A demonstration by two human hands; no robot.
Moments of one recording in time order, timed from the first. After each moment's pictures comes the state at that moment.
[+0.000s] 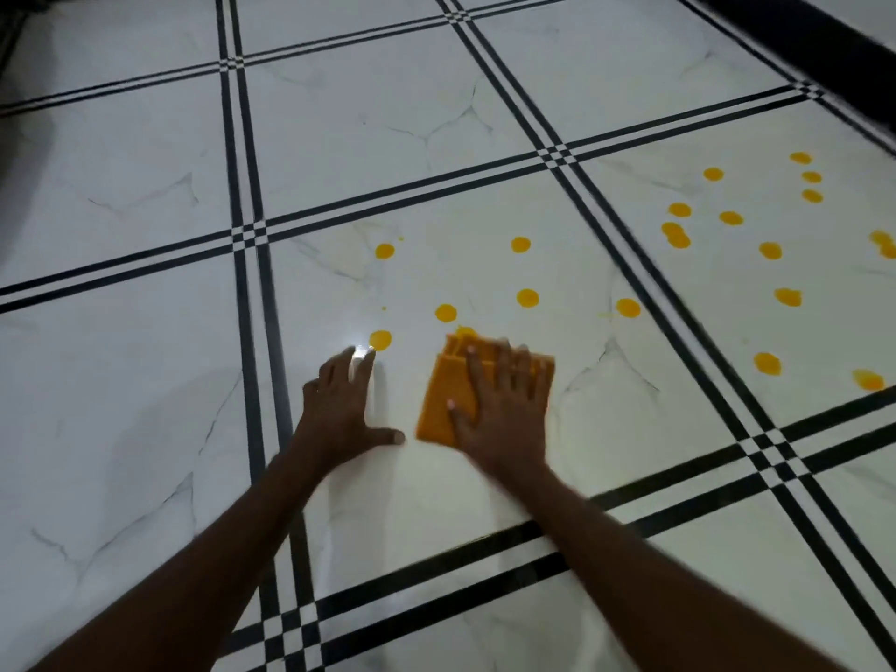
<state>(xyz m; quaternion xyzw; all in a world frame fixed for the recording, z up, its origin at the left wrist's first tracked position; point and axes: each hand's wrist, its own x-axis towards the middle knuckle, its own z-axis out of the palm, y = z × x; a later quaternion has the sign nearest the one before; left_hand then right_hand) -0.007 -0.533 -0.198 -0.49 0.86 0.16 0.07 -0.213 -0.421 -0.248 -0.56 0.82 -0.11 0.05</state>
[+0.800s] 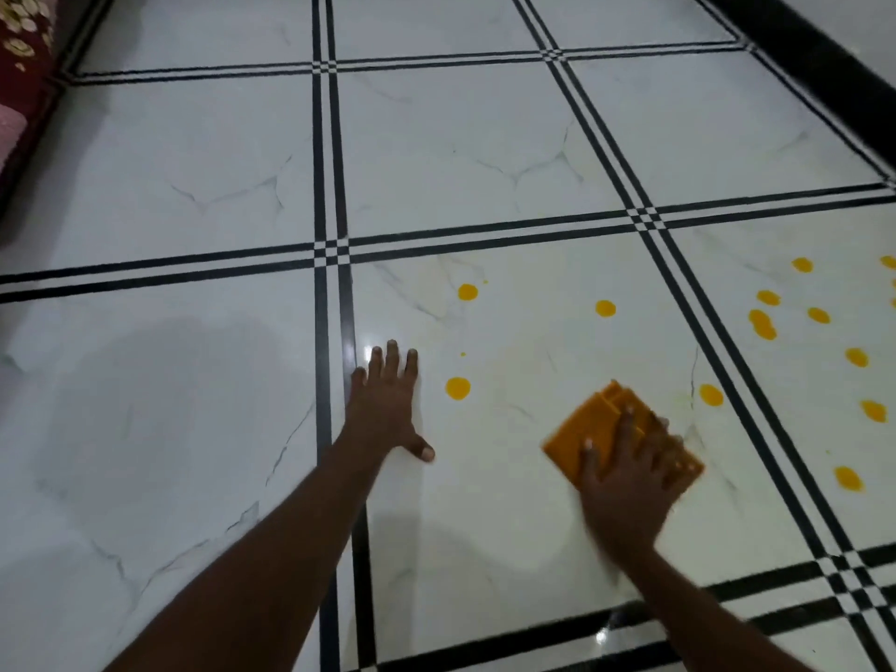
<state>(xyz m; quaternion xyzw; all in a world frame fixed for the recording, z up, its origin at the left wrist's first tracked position) 0.013 -0.627 -0.203 -0.49 0.84 0.14 0.19 -0.245 -0.426 -0.243 -0.37 0.93 -0.06 0.04</state>
